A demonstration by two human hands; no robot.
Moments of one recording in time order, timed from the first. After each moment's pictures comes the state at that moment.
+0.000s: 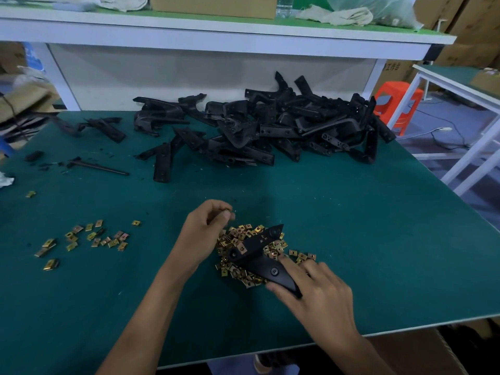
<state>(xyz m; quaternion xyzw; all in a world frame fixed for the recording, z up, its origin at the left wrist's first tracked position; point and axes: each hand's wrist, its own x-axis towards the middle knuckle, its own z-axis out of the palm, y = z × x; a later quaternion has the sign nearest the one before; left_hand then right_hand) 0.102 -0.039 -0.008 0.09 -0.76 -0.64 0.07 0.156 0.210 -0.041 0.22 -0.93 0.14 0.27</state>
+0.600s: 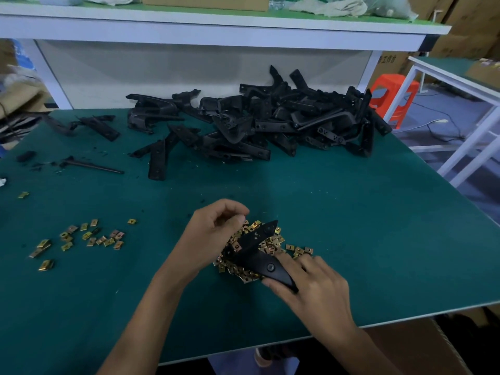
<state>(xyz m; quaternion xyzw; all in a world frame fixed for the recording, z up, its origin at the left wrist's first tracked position) 0.123 -0.023 0.019 -0.01 -0.77 -0.63 0.04 0.157 0.210 -0.039 0.23 -0.93 0.13 0.27</state>
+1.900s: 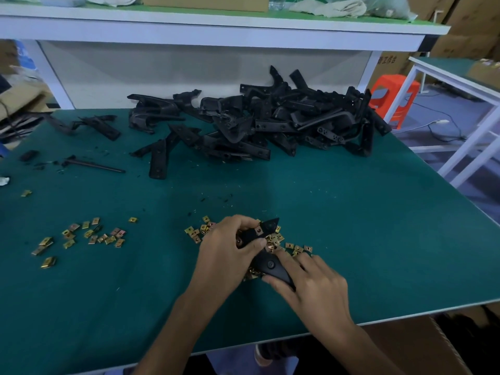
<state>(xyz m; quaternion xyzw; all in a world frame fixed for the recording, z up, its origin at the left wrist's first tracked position) 0.152 0.016 0.013 0.04 -0.88 -0.46 0.11 0.157 0.210 -0.043 0.23 -0.93 0.11 0.28</state>
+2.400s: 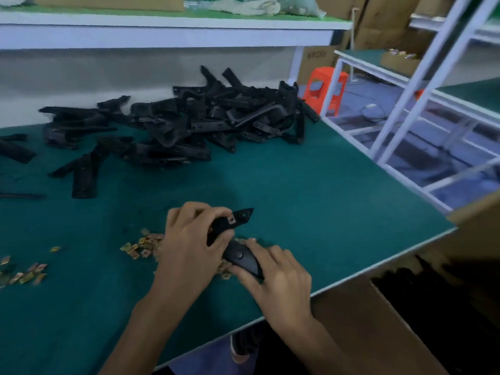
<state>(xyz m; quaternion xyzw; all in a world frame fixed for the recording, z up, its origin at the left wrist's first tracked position) 0.147 0.051 0.038 -0.08 -0.93 -0.32 0.17 0.179 0.220 -0.028 0.07 -0.94 0.19 0.28</state>
